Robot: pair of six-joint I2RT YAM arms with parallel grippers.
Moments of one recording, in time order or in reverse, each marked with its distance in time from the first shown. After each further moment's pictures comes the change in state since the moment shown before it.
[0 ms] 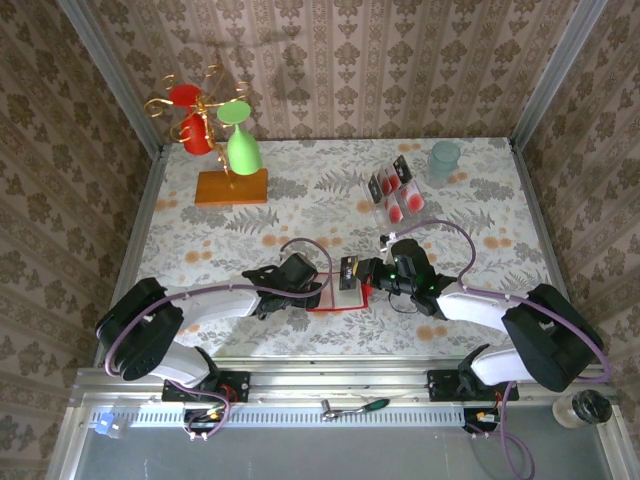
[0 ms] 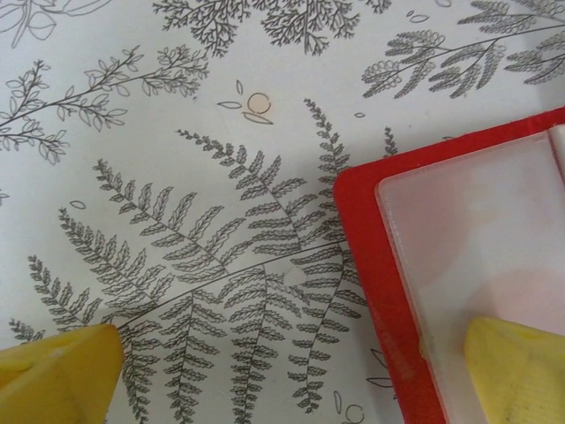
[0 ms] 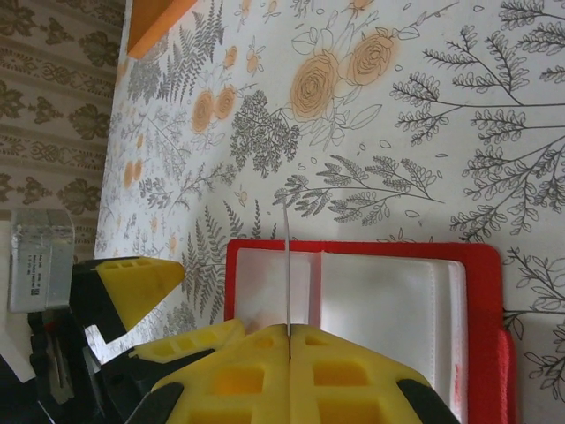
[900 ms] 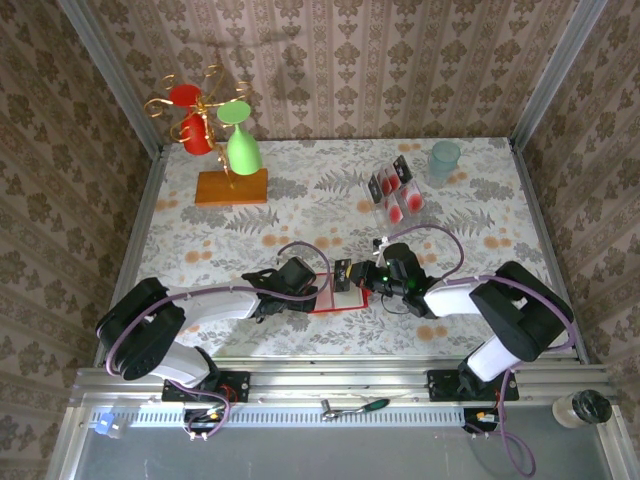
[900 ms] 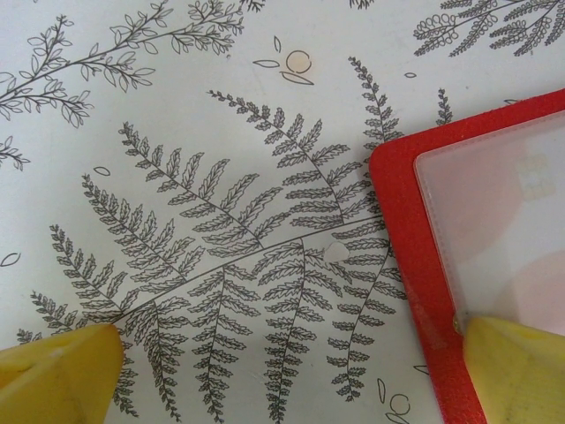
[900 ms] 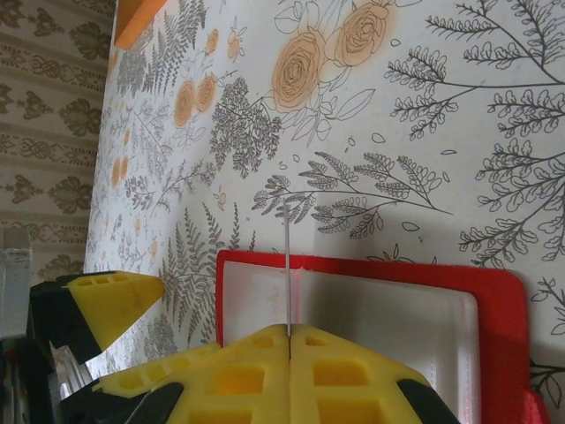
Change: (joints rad) left arm 0.000 0.002 -0.031 -0.004 -0.020 -0.010; right arm 0.020 0.198 -0.011 0.212 -0.009 0.023
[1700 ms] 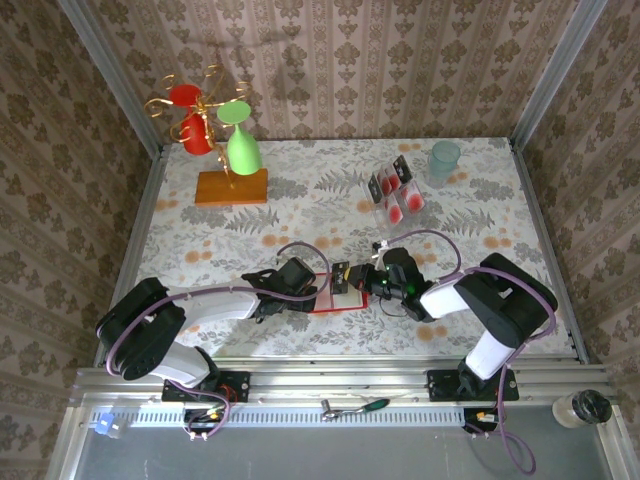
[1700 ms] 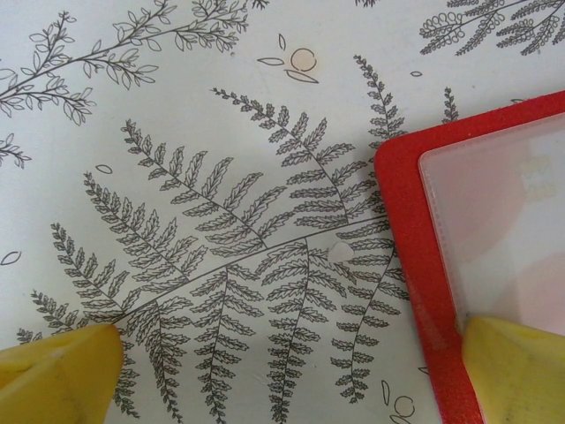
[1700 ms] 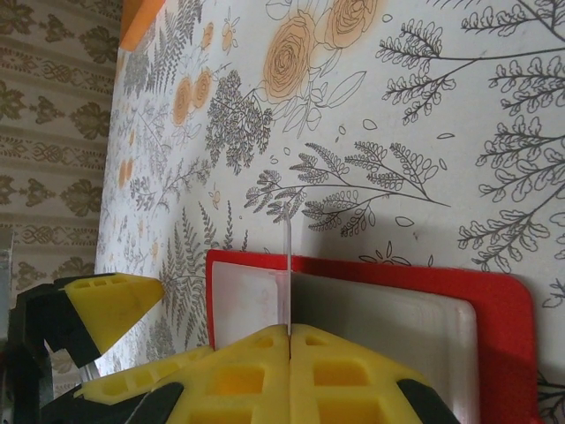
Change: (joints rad) left arm 0.000 0.001 -0.006 0.007 0.000 -0.003; right arm 0.005 0.096 -0.038 0.175 -0.017 0.049
